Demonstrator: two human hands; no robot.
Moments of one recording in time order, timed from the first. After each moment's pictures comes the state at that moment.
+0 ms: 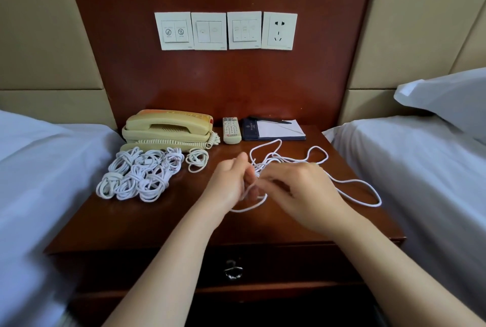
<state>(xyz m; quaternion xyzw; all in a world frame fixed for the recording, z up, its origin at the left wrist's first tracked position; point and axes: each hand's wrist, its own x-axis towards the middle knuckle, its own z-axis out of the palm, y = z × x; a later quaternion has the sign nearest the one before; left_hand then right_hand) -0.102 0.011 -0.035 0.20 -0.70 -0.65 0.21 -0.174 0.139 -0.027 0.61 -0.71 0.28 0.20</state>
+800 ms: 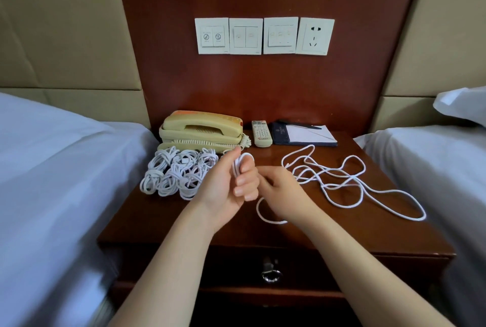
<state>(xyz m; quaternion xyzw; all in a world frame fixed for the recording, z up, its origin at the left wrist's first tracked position) -0.049 -0.030 -0.018 0.05 -0.46 -0.87 0.15 -0.155 0.051 -0.056 0.53 -0.71 0.45 -0.07</state>
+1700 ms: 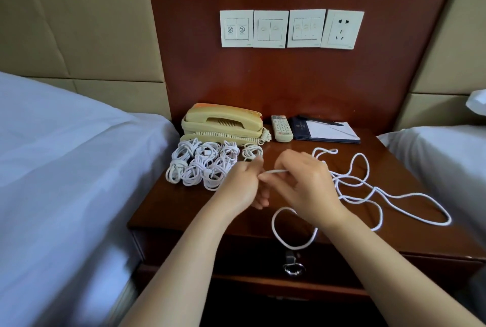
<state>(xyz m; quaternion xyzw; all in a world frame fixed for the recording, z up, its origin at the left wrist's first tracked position) -0.038 -0.044 -0.034 0.24 -0.75 -0.59 0.20 -0.137 0.051 -0.046 0.62 -0.61 0.40 0.30</state>
